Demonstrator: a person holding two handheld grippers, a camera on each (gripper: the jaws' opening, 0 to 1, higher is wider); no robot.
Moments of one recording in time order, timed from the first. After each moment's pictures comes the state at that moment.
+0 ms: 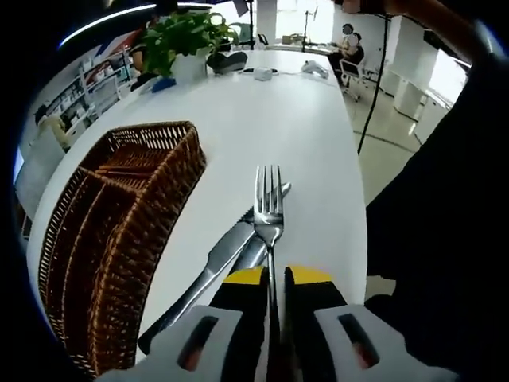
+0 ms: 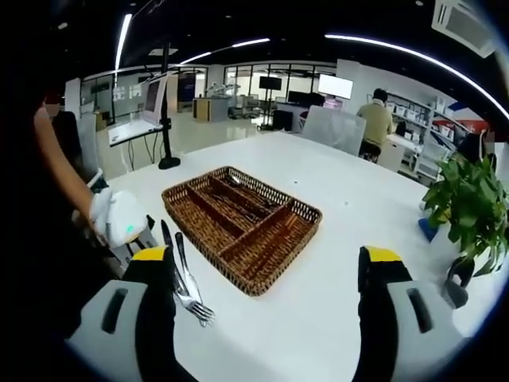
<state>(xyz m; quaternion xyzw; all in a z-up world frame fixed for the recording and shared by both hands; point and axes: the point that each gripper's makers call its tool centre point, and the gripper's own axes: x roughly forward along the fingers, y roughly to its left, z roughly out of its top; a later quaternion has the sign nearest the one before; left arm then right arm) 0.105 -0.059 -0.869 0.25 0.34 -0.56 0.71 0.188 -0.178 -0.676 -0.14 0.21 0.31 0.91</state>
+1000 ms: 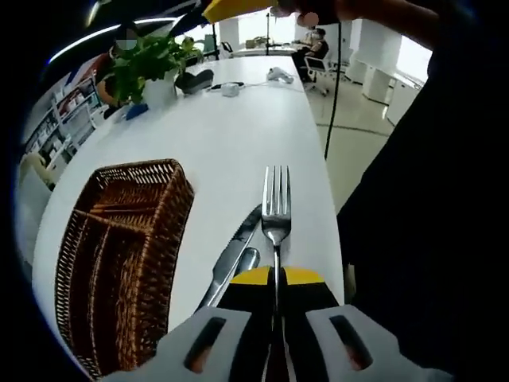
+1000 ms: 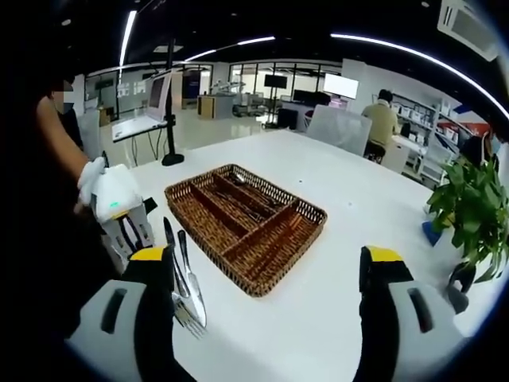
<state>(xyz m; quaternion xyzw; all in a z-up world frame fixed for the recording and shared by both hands) 0.093 -0.055 -0.825 0.29 0.32 -0.62 0.65 0.189 -0.170 -0.678 -0.16 0.21 0.33 0.91</state>
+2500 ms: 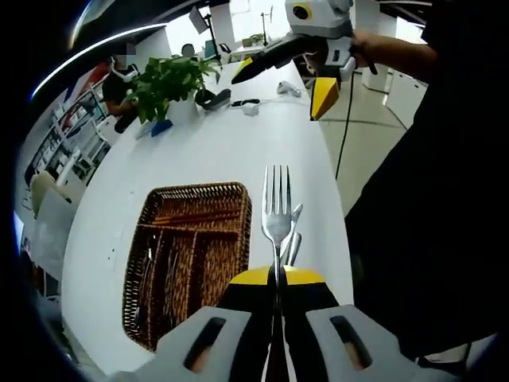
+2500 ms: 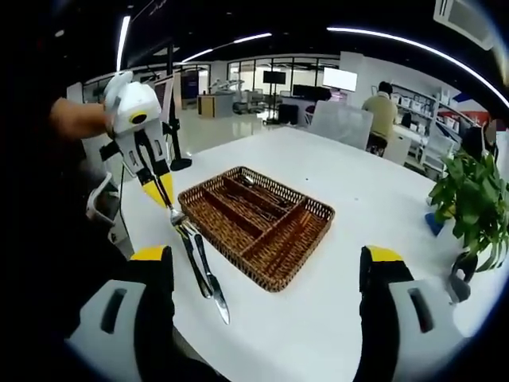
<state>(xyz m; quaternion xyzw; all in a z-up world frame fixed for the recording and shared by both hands) 0.148 0.006 -0.706 0.33 0.30 -0.61 0.65 0.166 -0.159 -0.658 -0.13 0.23 0.33 0.91</state>
